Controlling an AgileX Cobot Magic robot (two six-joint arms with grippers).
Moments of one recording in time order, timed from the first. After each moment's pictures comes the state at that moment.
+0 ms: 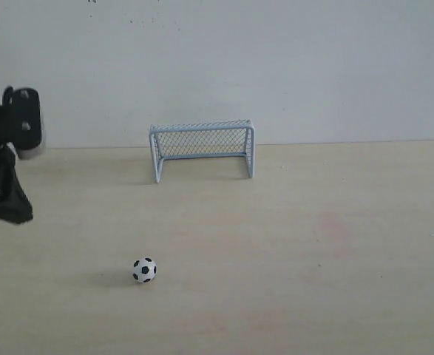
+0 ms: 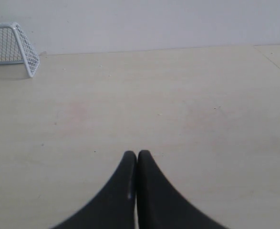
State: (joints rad) left arm -0.04 1.48 -1.08 -0.11 0.87 1.16; right arm -0.04 0.00 0.00 0.04 0.35 0.00
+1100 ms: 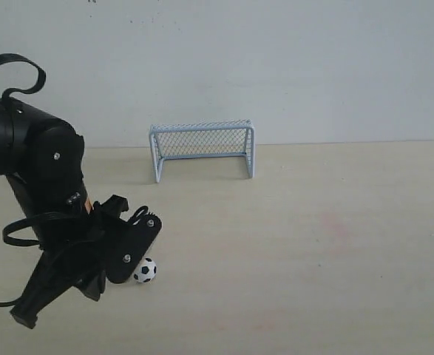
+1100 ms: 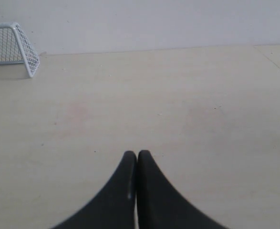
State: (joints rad) left arm -0.38 1.77 -1.08 0.08 0.87 1.40; right arm -0.04 0.00 0.00 0.04 0.35 0.00
